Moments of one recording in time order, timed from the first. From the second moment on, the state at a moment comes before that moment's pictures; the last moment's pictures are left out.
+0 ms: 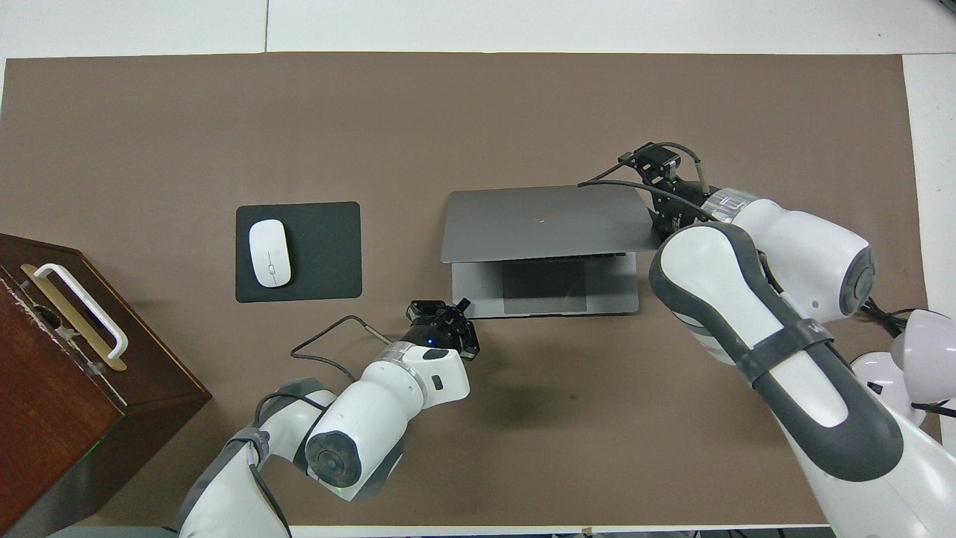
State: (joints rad) left arm -0.71 0.26 -0.05 -2.51 -0.10 3.49 0.06; right arm 0.28 0.21 -0.01 -2.12 1.08 2.85 0.37
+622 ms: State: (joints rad) left arm -0.71 0.26 -0.05 -2.51 -0.10 3.49 0.06; right arm 0.27 0.22 -0.01 -2.09 1.08 2.87 0.36
